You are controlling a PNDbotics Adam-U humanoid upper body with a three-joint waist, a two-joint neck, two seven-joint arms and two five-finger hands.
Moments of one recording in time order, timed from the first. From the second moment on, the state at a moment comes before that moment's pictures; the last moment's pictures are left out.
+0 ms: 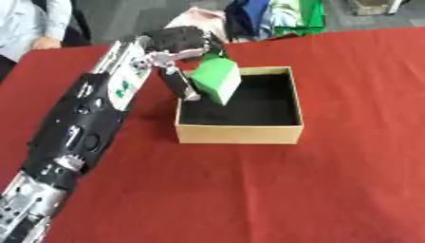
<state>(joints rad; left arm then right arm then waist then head) -1.04 0.41 -0.19 -1.16 -0.88 -0.51 -0.48 -0.53 -0.34 -0.07 -1.93 0.30 0.00 -0.47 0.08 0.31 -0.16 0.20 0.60</state>
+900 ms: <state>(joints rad) -1.04 0.38 -0.22 -1.15 -1.05 -0.47 -0.42 -0.53 -0.33 -0.06 -1.94 0.30 -0.01 -0.47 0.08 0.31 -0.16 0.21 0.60</state>
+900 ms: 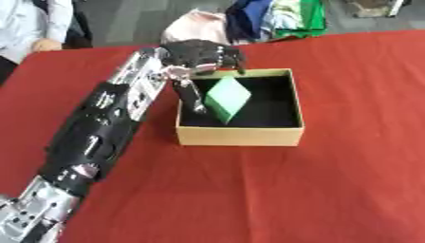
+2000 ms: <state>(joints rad) -0.87 0.51 -0.10 -1.55 -0.61 -0.27 -0.19 -0.53 -0.33 -0.07 -1.94 0.31 0.00 -0.47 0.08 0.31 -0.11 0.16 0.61</state>
